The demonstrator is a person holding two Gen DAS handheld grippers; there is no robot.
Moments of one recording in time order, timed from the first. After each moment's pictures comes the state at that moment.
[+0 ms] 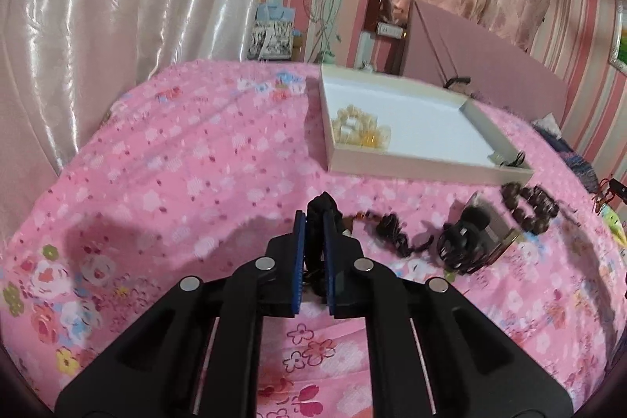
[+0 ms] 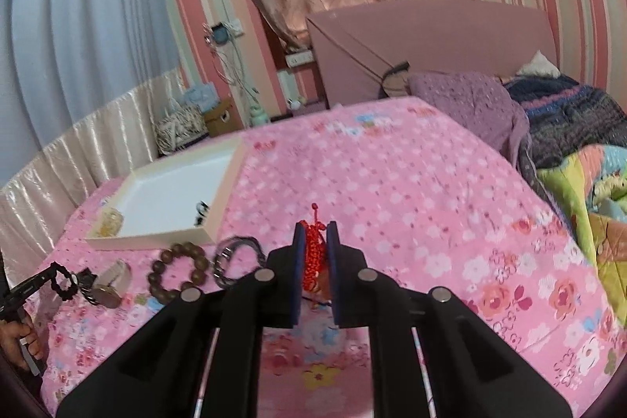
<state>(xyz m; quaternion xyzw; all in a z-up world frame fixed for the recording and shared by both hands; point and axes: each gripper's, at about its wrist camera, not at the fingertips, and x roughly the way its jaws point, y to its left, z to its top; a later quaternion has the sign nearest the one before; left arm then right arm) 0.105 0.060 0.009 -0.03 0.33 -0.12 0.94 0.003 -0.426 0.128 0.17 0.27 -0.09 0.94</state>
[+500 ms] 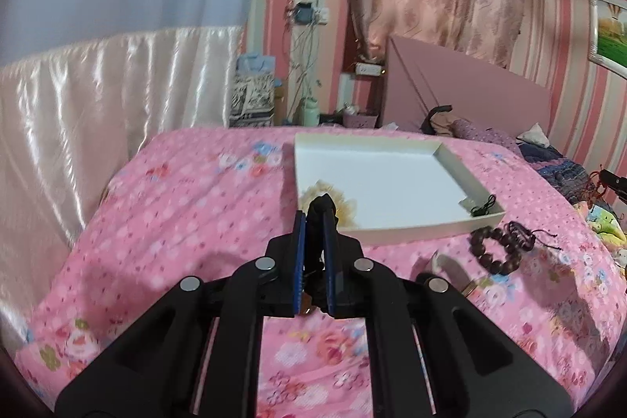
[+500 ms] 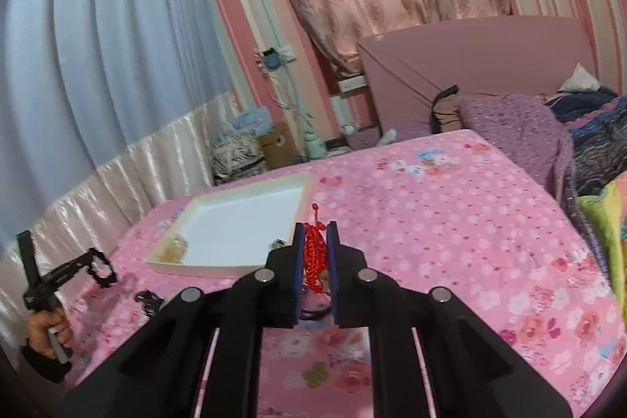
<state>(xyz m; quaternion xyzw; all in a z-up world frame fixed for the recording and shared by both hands) 0.103 0.040 0.075 0.00 0.26 -0.15 0.96 0.009 -0.414 0.167 0.20 0.22 0.00 0.95</state>
